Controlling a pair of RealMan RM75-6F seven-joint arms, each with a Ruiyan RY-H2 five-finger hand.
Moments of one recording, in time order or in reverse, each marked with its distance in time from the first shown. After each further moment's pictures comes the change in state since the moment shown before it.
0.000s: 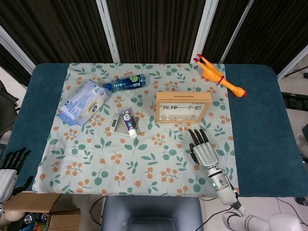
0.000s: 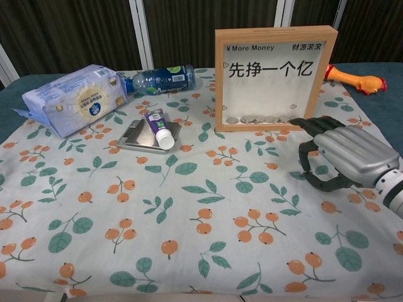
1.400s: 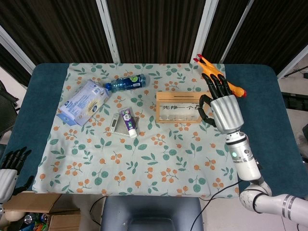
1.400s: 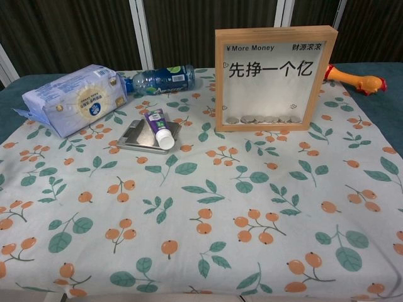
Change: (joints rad) left arm 0.001 0.014 -0.001 -0.033 0.009 0.017 0.020; right arm 0.144 0.608 0.356 -0.818 0.180 -0.012 -0.165
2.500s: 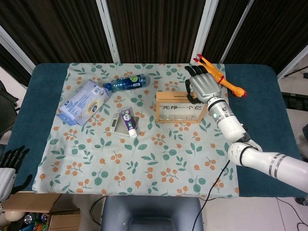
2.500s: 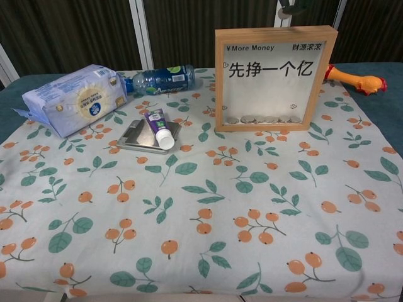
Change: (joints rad) left arm -0.005 0.005 -0.007 0.006 -0.014 -0.013 -0.021; right arm 0.474 0.141 -0.090 0.209 0.766 -0.556 -0.169
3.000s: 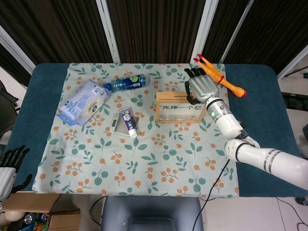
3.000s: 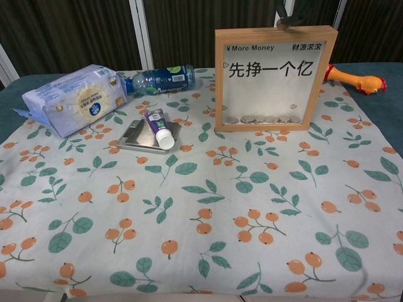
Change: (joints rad) left arm -0.005 -0.003 -0.002 0.003 -0.008 -0.015 0.003; right arm 0.069 -0.019 -0.091 0.063 0.022 -0.026 0.061
